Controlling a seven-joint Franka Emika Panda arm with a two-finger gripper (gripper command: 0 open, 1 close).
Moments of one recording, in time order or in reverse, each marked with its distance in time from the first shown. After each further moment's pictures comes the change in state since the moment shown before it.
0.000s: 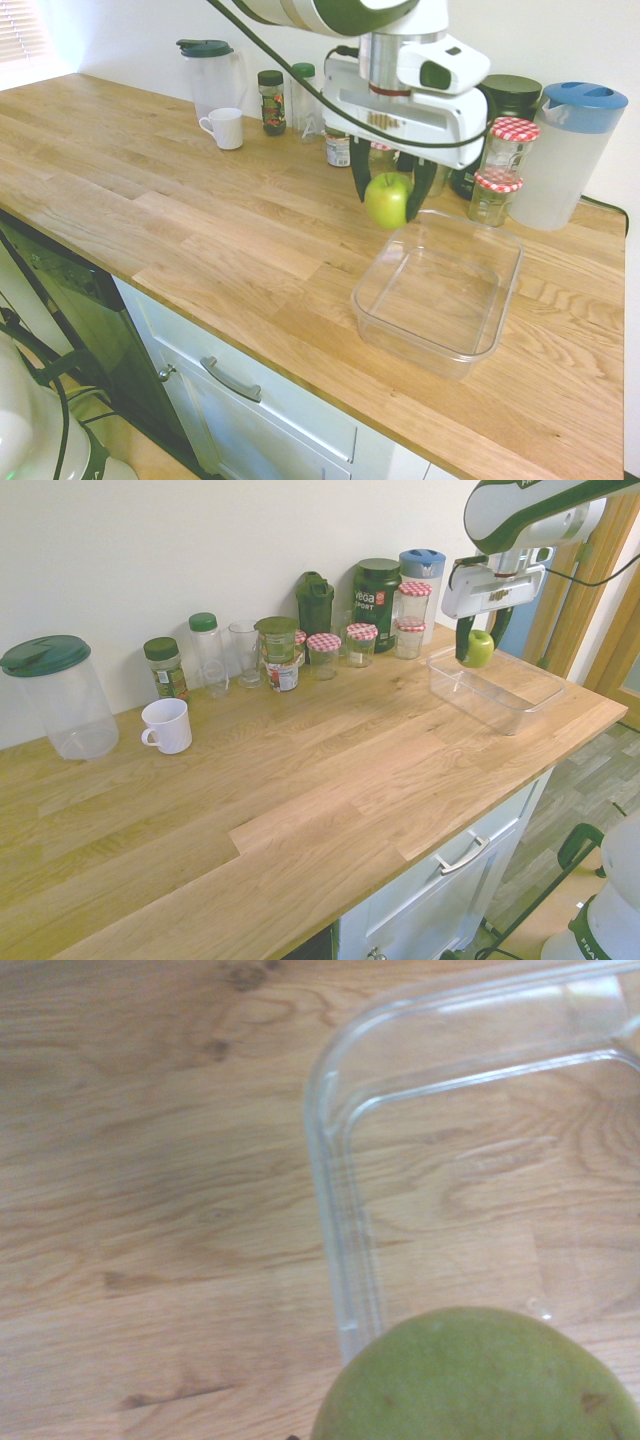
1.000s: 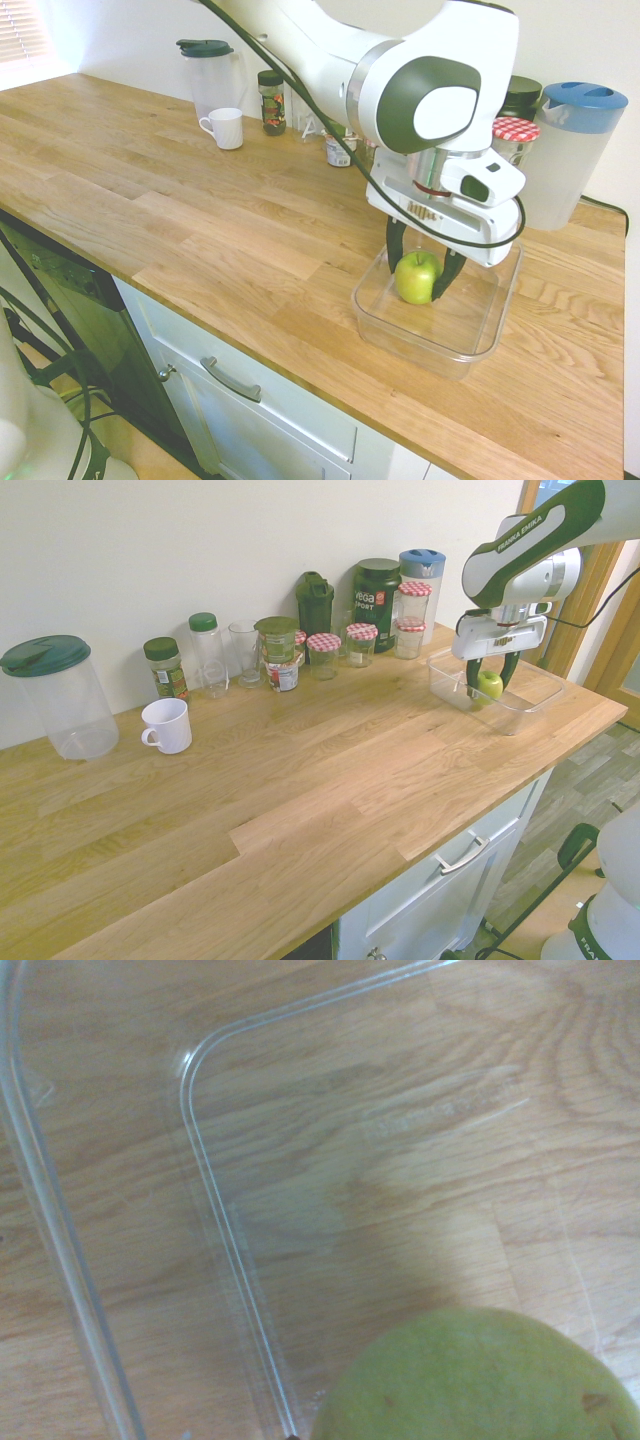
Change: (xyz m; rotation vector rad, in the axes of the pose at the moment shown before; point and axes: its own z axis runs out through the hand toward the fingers) arm 0.037 0.006 0.092 -0.062 -0.067 0.071
